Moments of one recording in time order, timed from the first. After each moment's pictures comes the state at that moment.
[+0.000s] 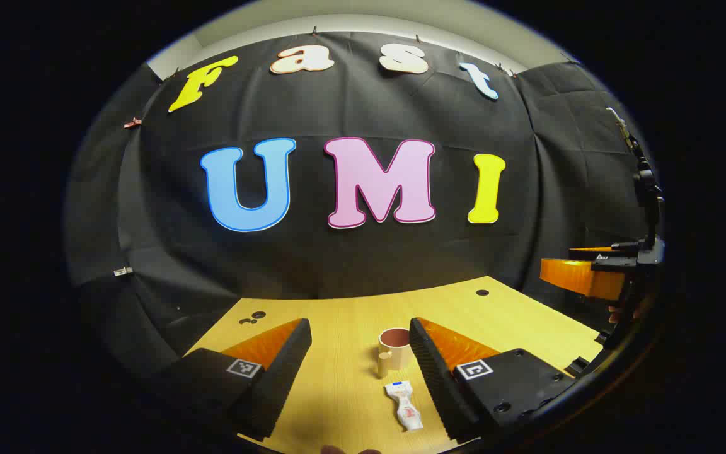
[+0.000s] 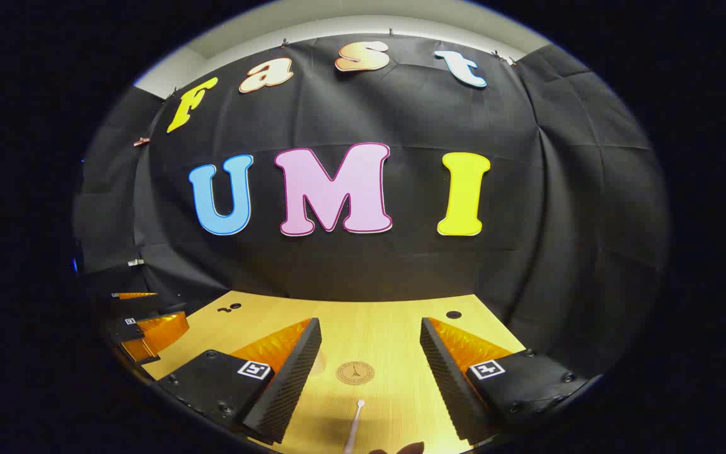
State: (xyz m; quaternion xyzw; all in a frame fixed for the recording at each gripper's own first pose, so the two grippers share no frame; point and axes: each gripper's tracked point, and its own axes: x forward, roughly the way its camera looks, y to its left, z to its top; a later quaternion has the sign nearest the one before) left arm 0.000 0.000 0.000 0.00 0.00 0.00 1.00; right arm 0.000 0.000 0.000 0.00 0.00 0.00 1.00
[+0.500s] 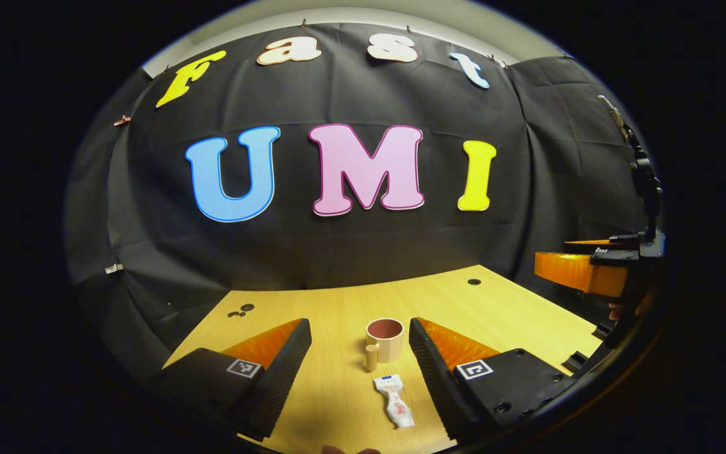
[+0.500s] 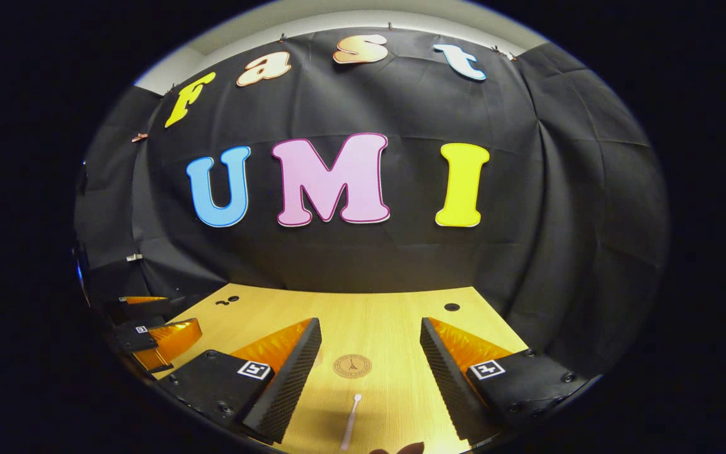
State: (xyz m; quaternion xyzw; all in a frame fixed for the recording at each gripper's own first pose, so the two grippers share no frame) left arm 0.014 -0.024 -0.029 0.01 0.04 -0.02 1.00; right arm 0.002 -0.009 -0.016 0.00 0.02 0.00 1.00
